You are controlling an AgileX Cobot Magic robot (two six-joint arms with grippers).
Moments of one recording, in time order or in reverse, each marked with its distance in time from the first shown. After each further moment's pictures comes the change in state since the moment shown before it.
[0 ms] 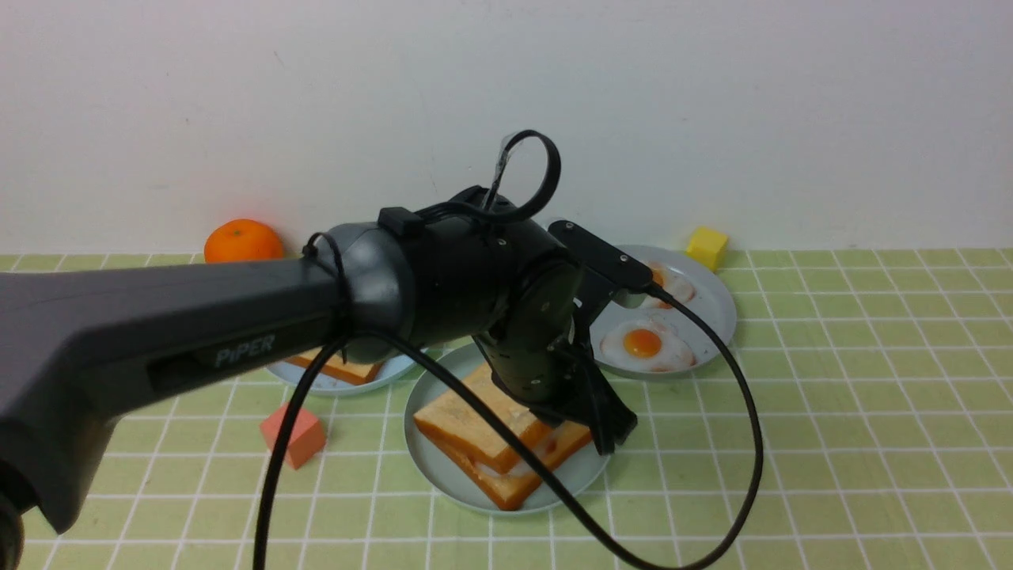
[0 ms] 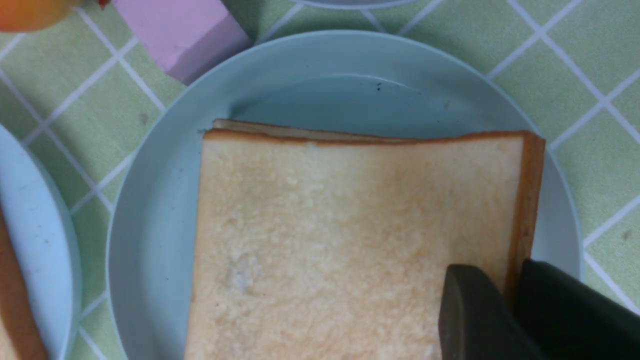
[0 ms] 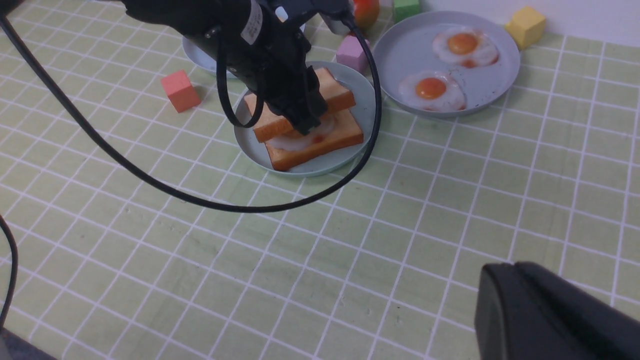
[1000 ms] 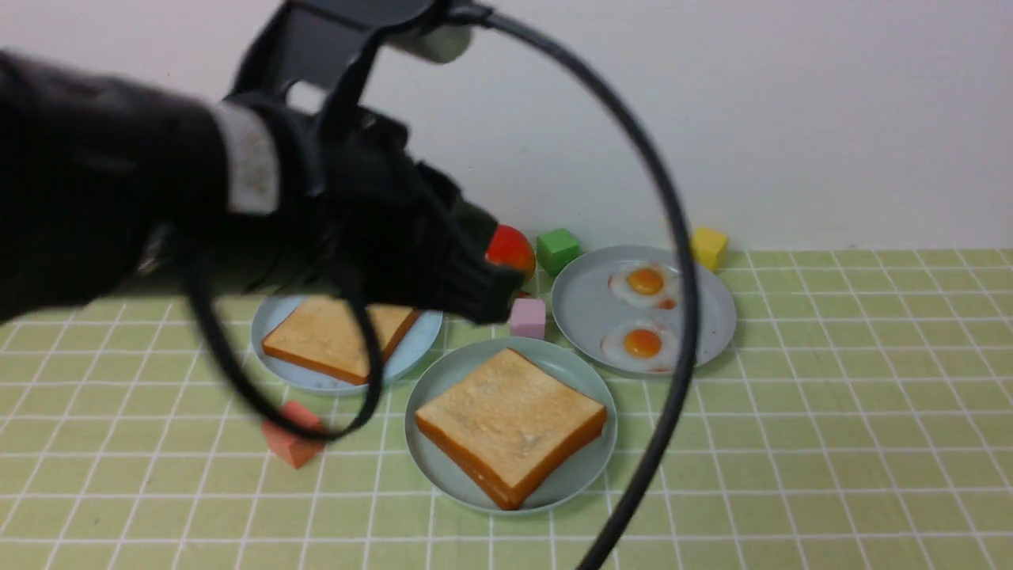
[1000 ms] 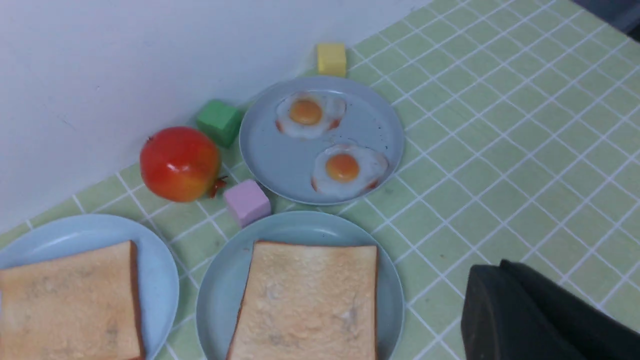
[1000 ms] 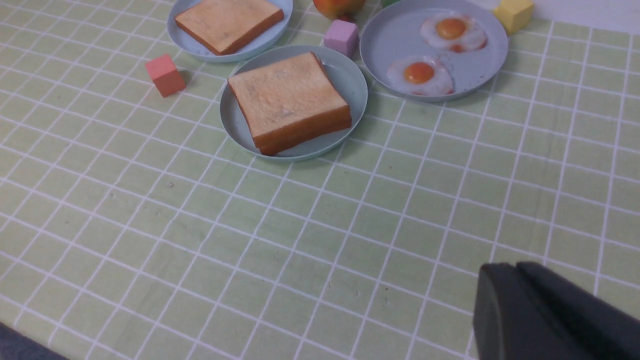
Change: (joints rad) right arm 0.000 -0.009 0.000 -0.027 0.035 0.012; left arm 0.000 -0.848 0.442 -0.102 -0.199 -0.004
